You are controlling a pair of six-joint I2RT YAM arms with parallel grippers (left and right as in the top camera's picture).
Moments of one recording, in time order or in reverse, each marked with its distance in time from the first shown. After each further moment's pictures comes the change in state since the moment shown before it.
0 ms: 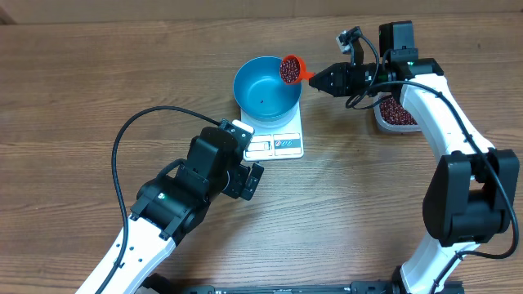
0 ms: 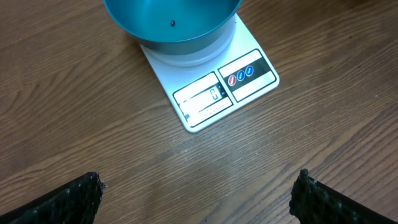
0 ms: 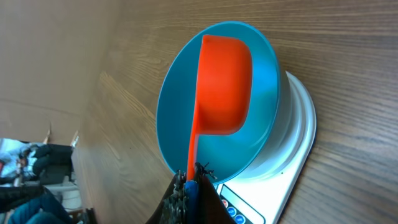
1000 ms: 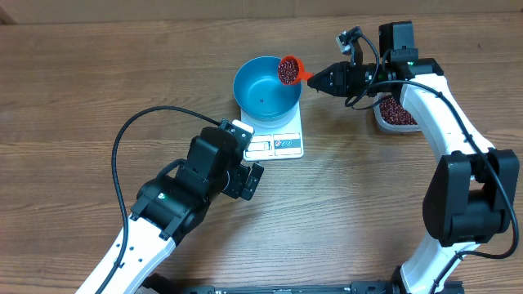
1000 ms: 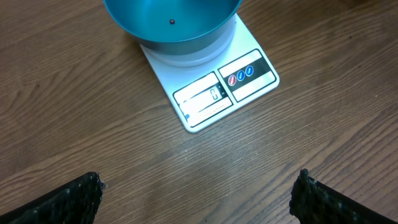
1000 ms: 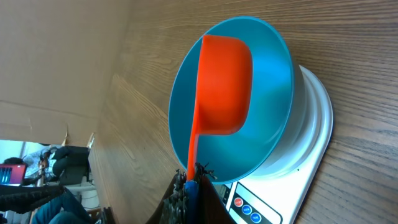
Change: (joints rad) left arm 0.000 0.000 0.000 0.000 0.000 0.000; right arm 0.000 0.000 0.000 -0.005 -0.039 0.058
